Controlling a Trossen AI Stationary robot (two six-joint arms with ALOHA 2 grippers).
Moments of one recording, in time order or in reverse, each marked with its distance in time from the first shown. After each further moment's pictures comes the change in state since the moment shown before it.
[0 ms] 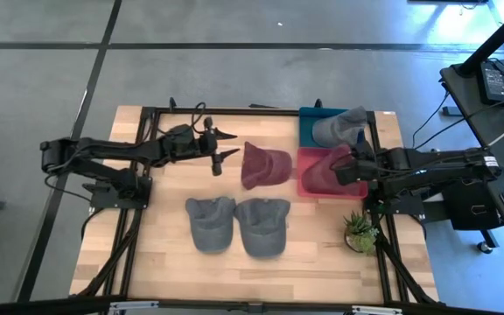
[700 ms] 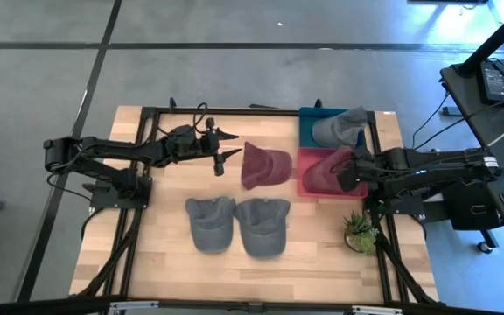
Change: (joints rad) left arm 0.000 0.034 0.000 0.049 0.000 -0.024; right arm -0.011 0.015 -0.003 -0.040 -0.167 -0.044
